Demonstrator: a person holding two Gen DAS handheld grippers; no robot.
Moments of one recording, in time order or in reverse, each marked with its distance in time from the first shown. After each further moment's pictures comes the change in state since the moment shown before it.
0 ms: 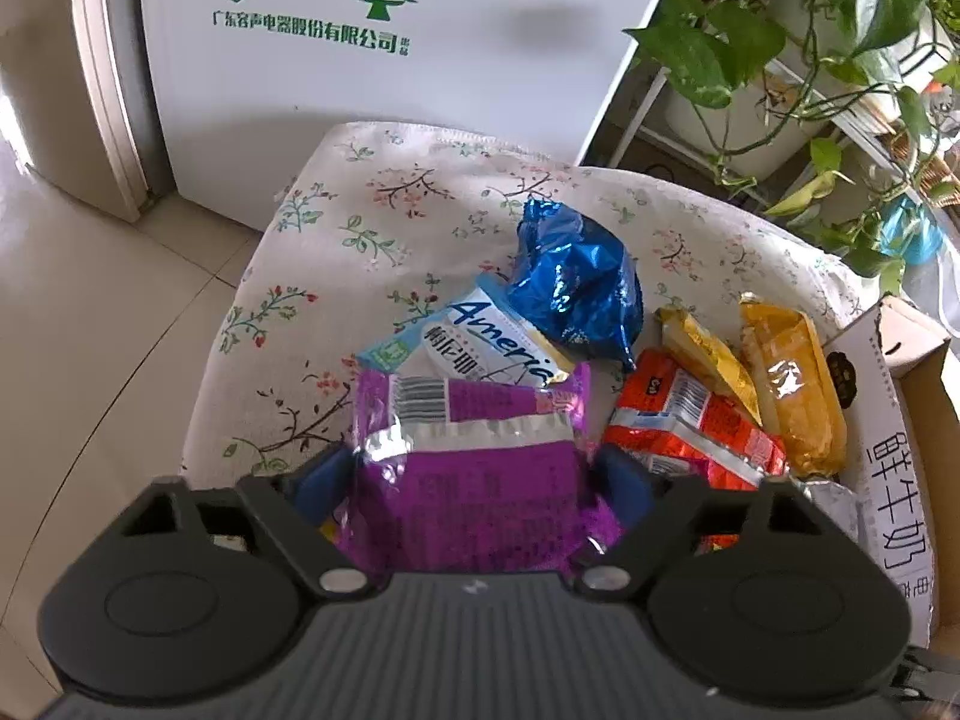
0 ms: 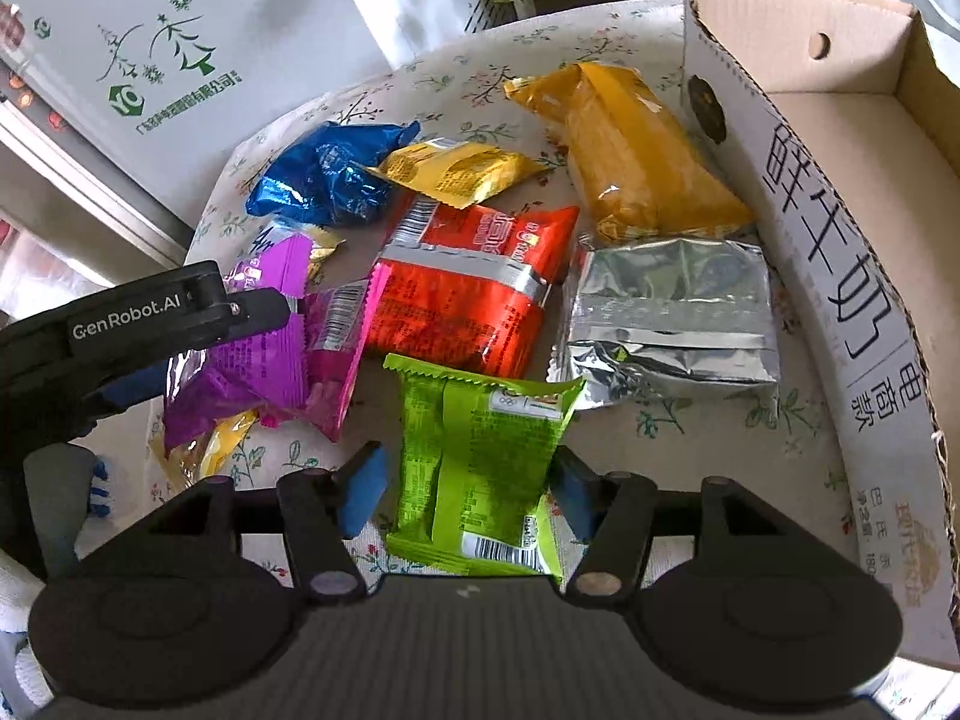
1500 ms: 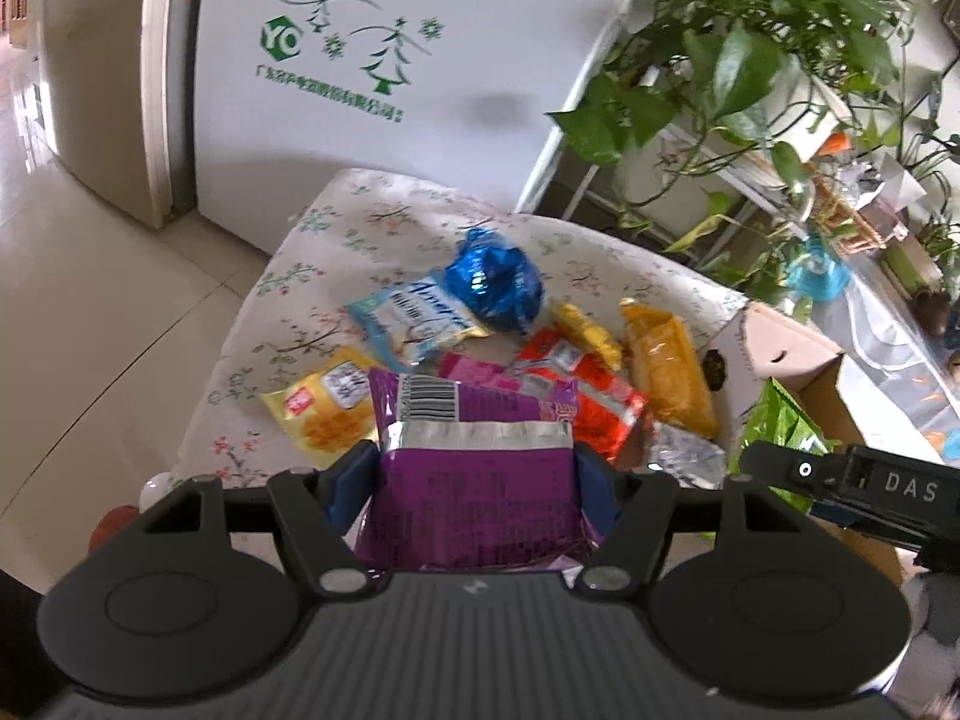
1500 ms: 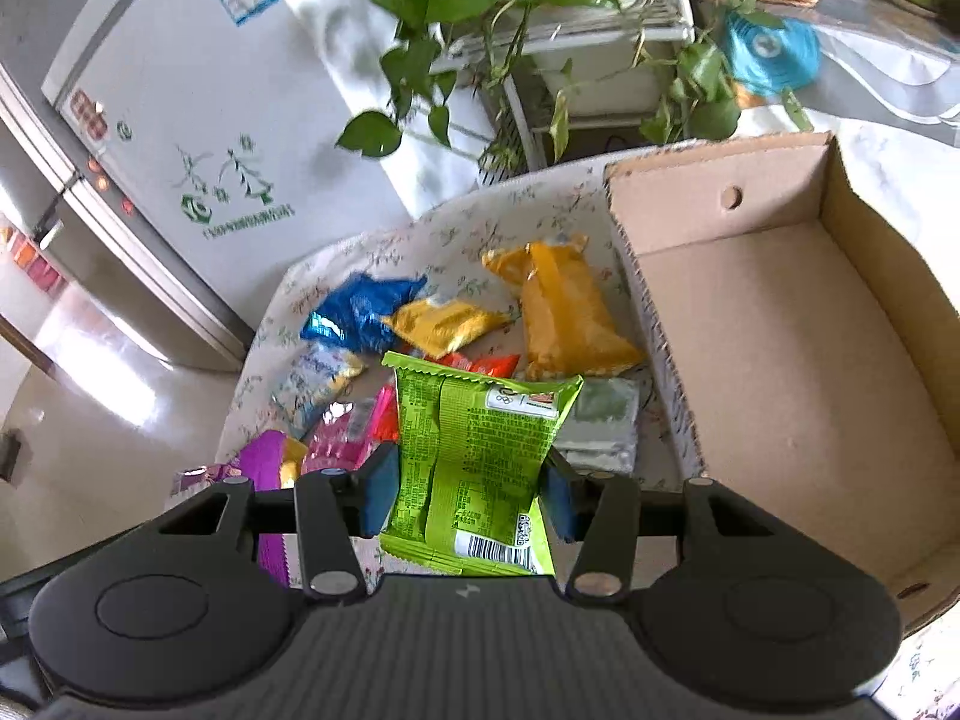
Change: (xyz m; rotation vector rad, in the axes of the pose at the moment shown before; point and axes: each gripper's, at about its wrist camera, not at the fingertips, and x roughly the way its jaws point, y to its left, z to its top) left arm -0.106 -0.026 -0.070 -0.078 -0.152 -0.062; right arm -0.102 -0.049 0.001 -0.021 -0.235 0.097
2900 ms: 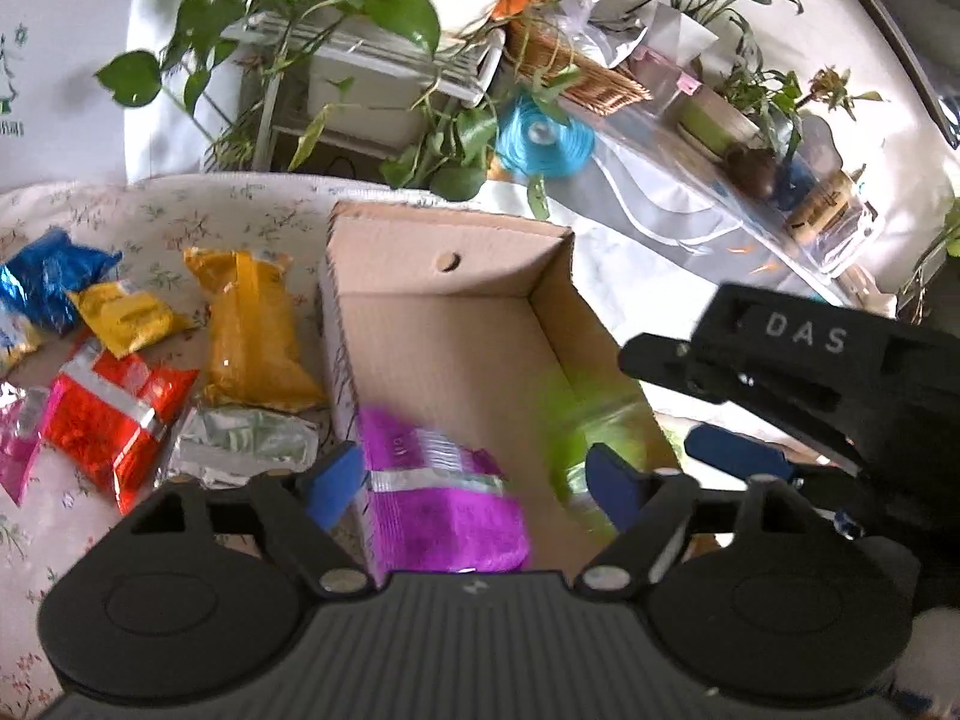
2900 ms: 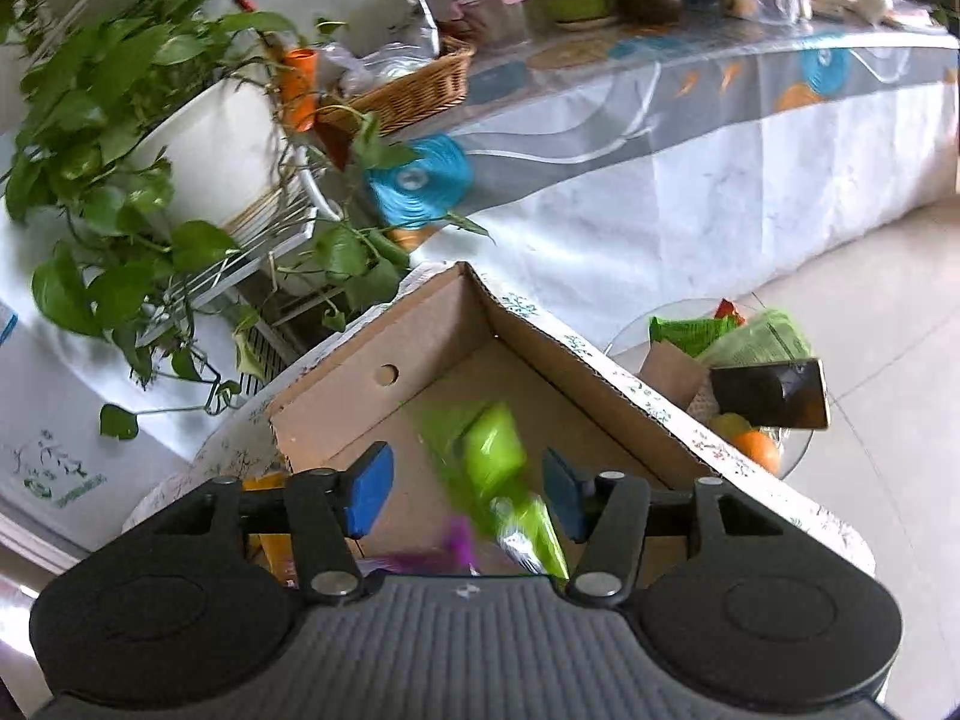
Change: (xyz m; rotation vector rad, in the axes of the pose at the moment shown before) left arm 0.060 -0.217 -0.025 0.246 0.122 -0.292; right arm -0.062 -0.129 0.028 0.427 -0.255 -0.285
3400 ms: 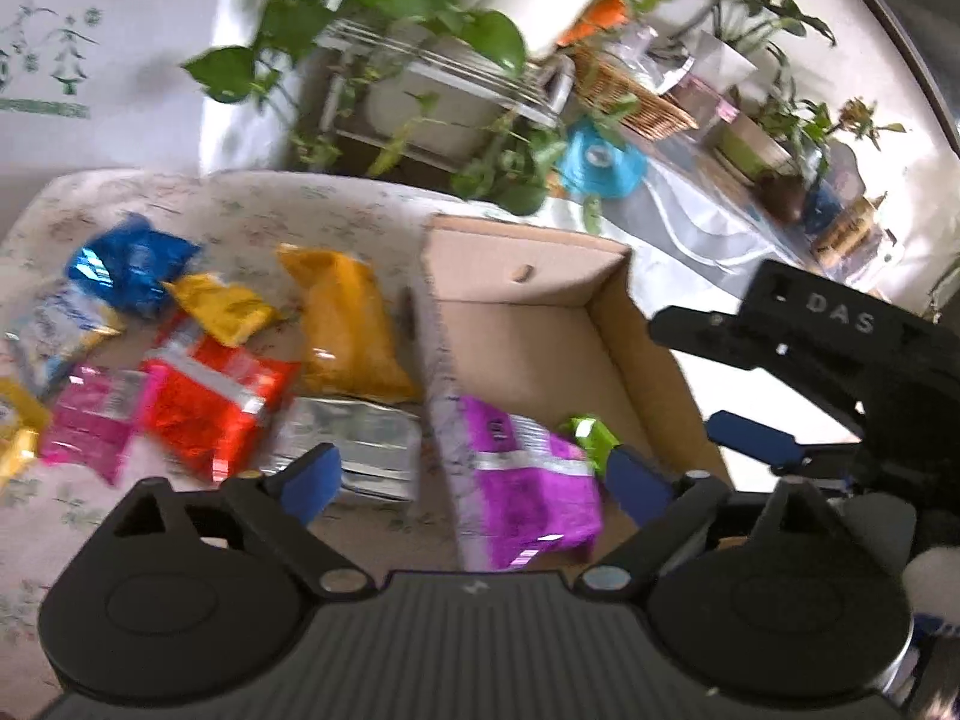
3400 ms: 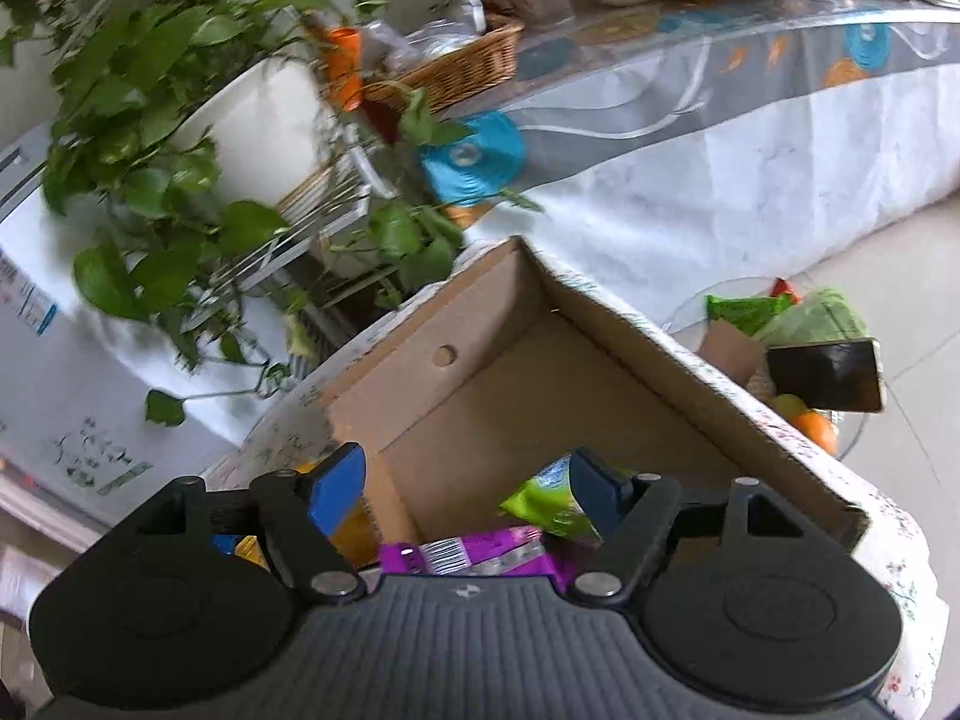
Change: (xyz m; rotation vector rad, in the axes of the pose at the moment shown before) left arm -0.033 0.052 -0.004 -0.047 -0.013 0.043; right arm 0.007 0.019 -0.008 -0.053 0.042 0.114
